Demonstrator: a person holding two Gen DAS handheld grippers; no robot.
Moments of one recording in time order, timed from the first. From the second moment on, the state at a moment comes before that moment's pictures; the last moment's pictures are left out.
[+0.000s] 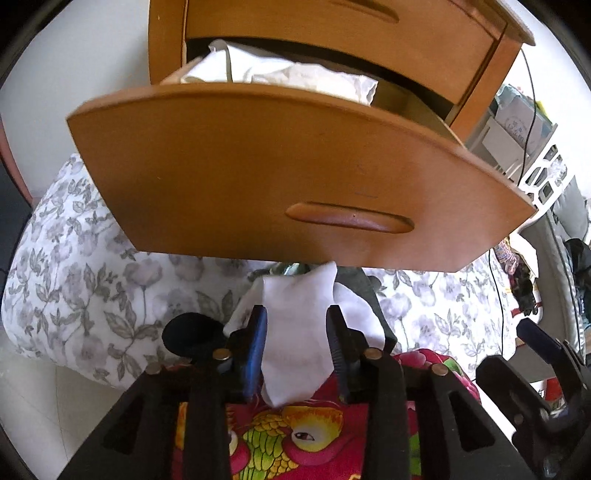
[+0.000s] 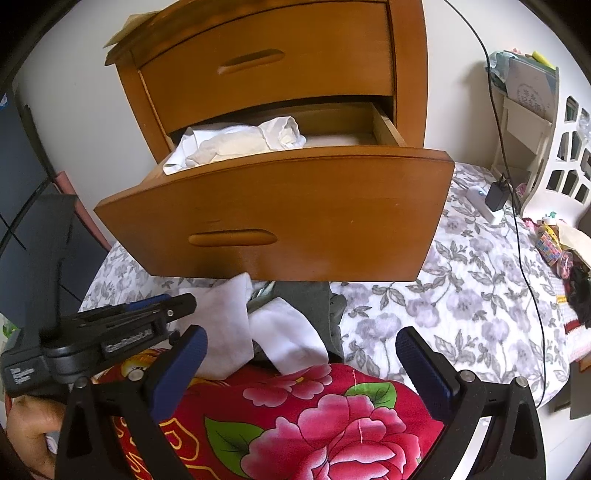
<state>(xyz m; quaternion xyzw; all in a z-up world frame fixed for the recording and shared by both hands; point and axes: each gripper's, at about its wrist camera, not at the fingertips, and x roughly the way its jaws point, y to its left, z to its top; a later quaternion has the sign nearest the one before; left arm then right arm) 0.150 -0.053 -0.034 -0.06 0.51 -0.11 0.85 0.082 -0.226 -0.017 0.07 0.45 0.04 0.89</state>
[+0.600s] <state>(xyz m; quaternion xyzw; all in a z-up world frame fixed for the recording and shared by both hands) 0.123 -0.027 0.005 -0.04 0.44 -0.05 0.90 0.082 -0.223 -0.017 0.07 0.45 0.04 0.89</state>
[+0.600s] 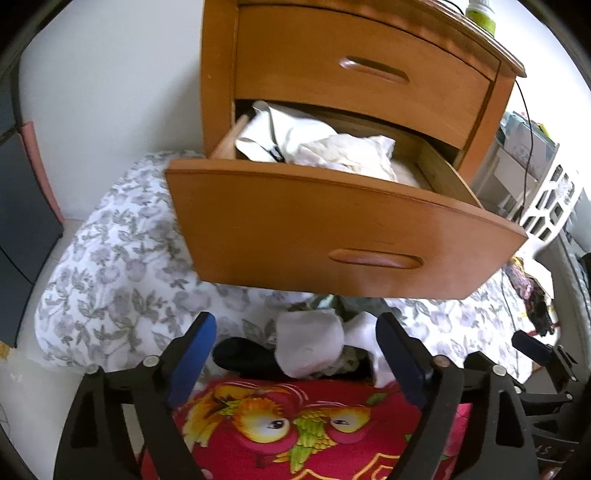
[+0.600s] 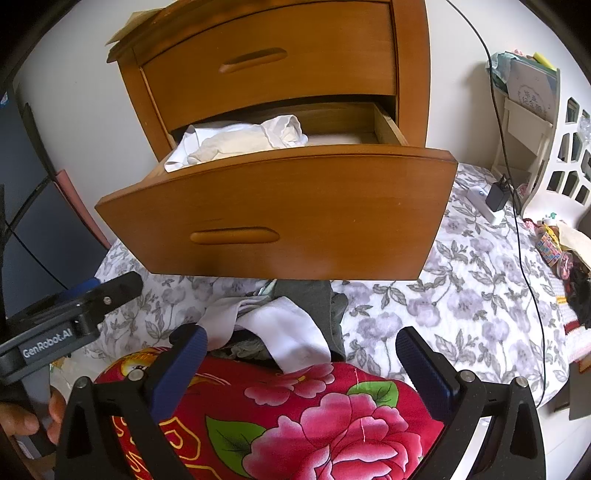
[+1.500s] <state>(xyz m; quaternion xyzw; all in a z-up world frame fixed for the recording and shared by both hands) 0.110 0.013 0.005 -0.07 0.35 -0.04 0.93 0.084 -0.214 -0.016 0.05 0.45 0.03 0.89</state>
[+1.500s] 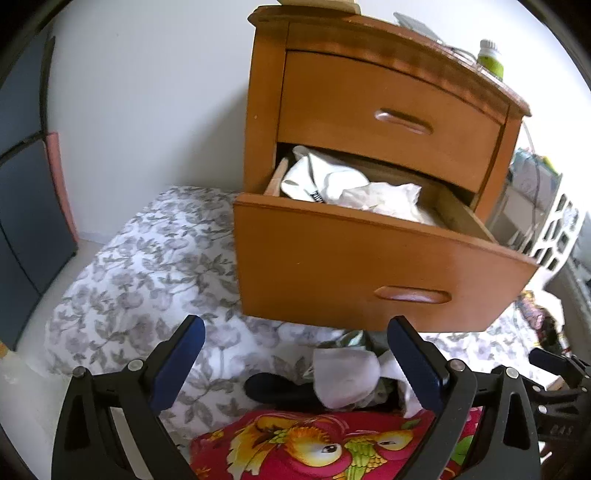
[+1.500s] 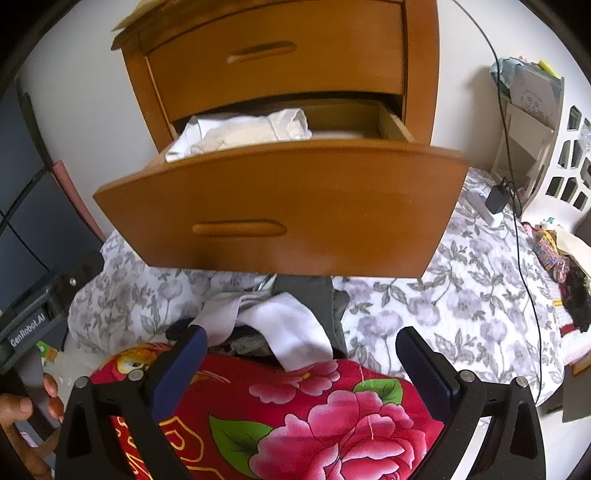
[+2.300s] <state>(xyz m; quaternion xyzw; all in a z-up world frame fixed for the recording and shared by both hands) 0.109 0.033 -0.001 -0.05 0.34 -0.02 0.94 0.120 -0.207 0.063 0.03 0.39 0.07 0.92</state>
